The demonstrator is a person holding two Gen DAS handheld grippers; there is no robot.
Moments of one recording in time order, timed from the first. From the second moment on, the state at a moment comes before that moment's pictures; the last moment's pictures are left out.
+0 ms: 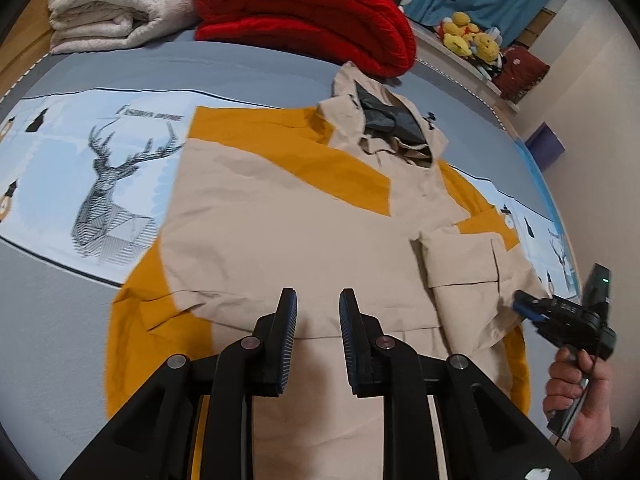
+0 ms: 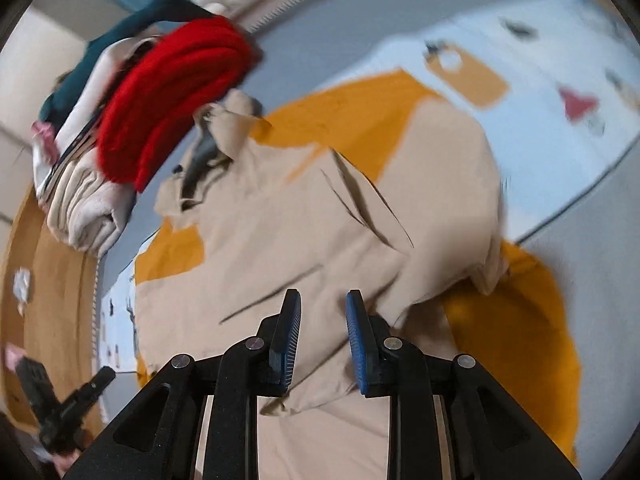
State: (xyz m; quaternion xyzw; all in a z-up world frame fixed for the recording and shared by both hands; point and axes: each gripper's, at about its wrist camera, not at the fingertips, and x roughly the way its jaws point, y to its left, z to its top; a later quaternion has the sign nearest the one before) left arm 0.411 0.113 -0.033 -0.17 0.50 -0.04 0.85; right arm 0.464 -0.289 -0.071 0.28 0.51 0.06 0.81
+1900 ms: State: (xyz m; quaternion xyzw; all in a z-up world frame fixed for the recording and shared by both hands) left arm 0.433 0.095 -0.050 -0.21 0.49 -0.02 0.85; right arm 0.465 -0.191 -0.035 0.23 0.46 0.19 0.84
